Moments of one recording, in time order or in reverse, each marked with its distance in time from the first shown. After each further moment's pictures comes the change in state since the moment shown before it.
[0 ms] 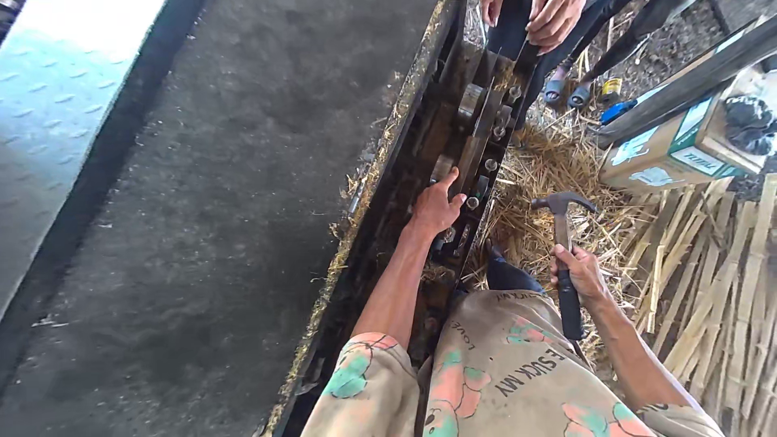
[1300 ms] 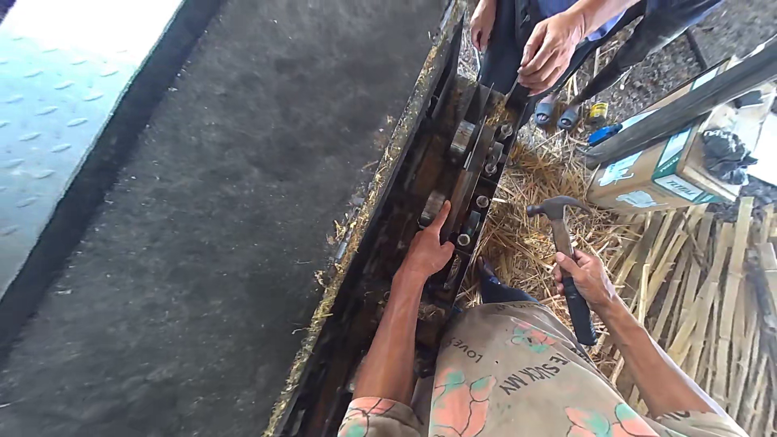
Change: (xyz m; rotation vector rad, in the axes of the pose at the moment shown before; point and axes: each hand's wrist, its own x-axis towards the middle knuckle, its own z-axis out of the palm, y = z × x) left_hand -0.005 0.006 0.004 -0.203 -0.066 -0.193; right_hand 0.049 -0.068 -0.019 -0.205 -0.066 -0.088
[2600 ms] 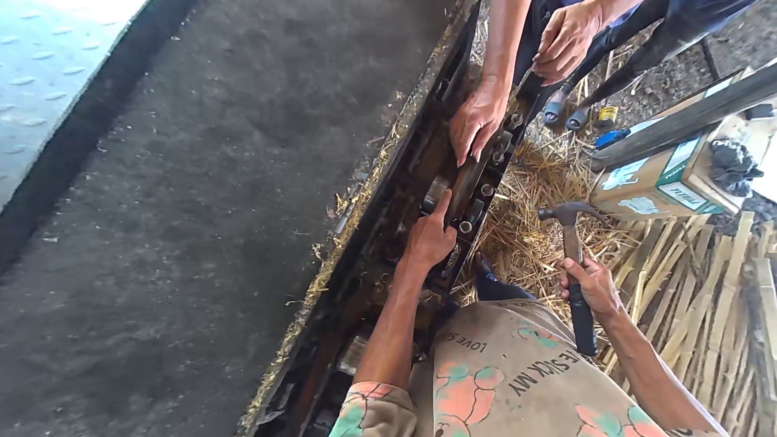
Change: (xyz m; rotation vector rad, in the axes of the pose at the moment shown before) left_hand -0.012 -0.005 0.013 0.099 0.168 0.084; right_hand -0.019 0.024 -0.014 0.023 0.016 -0.001
